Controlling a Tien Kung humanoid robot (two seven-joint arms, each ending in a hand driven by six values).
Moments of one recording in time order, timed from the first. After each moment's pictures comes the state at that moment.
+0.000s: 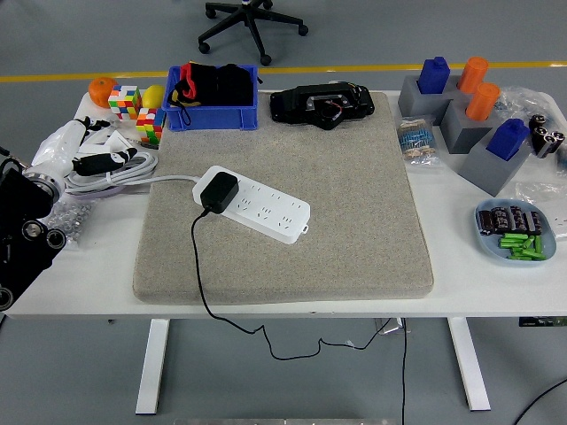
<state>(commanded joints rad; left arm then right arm) -0.52 0.43 -0.99 -1.10 1.68 0.22 0.33 -0.11 -0.27 1.19 0.42 -0.90 -0.08 -0.11</state>
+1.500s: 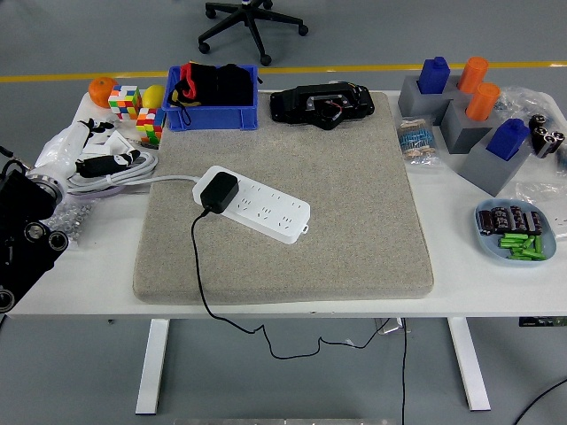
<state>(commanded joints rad) -0.51 0.43 -0.99 -1.11 1.68 0.21 0.33 -0.12 -0.27 1.18 0.42 -0.90 -0.08 -0.11</state>
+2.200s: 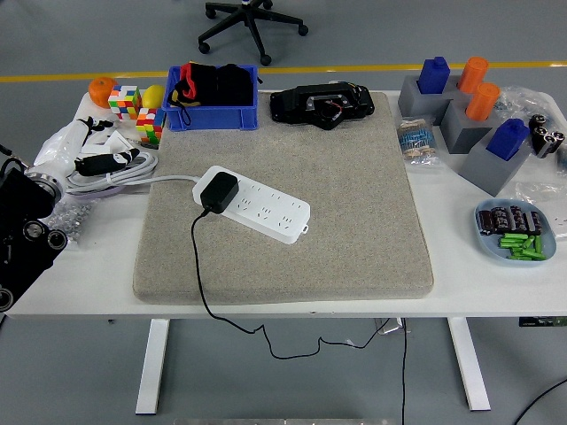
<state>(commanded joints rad) -0.52 0.43 -0.99 -1.11 1.68 0.21 0.34 -0.12 -0.27 1.18 0.42 -0.90 -0.08 -0.11</state>
